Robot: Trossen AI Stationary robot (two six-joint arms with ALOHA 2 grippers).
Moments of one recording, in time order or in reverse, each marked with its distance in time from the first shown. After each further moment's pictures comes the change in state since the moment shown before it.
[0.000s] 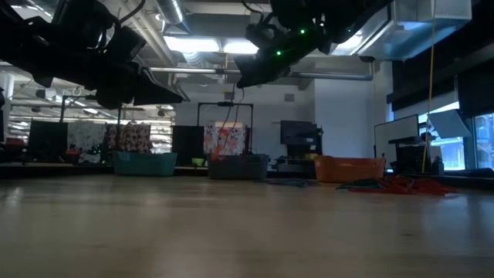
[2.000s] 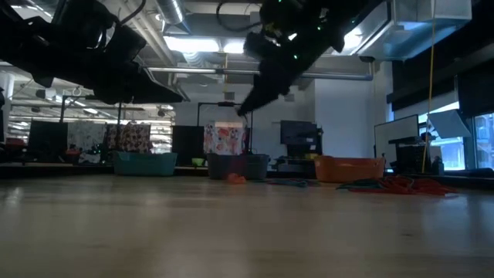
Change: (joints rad) left arm -0.003 0.000 0.000 -0.001 0.030 -0.082; right arm 0.089 0.001 0.001 -0.398 -0.397 0.014
